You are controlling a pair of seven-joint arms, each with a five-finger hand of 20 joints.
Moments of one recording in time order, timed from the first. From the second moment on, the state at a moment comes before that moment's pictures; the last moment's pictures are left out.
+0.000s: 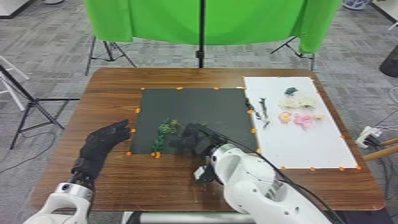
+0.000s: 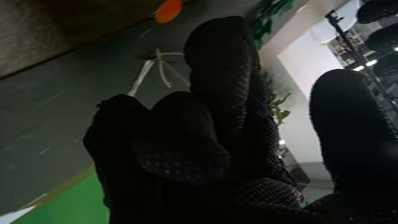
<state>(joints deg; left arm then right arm) 124.0 -69.4 -98.6 -116.9 66.9 -3.4 3.9 -82.2 -66.0 45.6 -109.9 -117.7 -9.6 28.9</state>
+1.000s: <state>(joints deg) 123.4 -69.3 -98.5 -116.7 66.9 -4.1 3.8 -81.7 -64.5 47.4 -108.3 -118.5 -6.7 29.7</state>
